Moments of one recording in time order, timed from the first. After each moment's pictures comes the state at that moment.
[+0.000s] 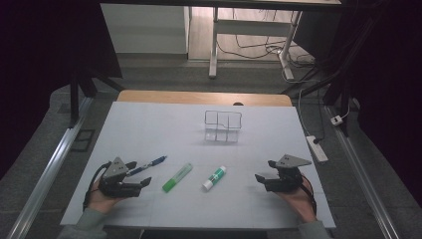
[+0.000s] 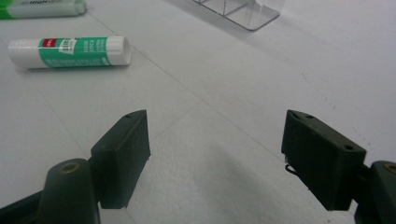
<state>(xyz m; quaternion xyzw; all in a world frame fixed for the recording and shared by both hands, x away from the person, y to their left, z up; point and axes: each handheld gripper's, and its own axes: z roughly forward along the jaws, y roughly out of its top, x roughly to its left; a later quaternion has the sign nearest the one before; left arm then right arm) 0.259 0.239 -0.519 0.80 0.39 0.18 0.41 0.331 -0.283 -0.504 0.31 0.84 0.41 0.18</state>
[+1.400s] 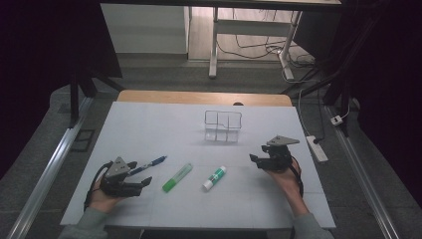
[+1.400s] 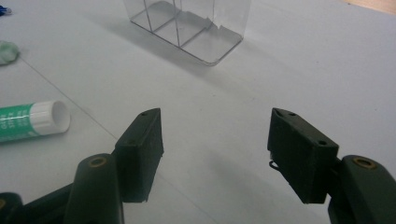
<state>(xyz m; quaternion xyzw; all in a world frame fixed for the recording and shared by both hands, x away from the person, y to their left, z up) 0.263 0.237 -0.523 0.81 0.40 0.18 0.40 0.387 -0.258 -0.495 0.37 0.82 0.39 0.19</state>
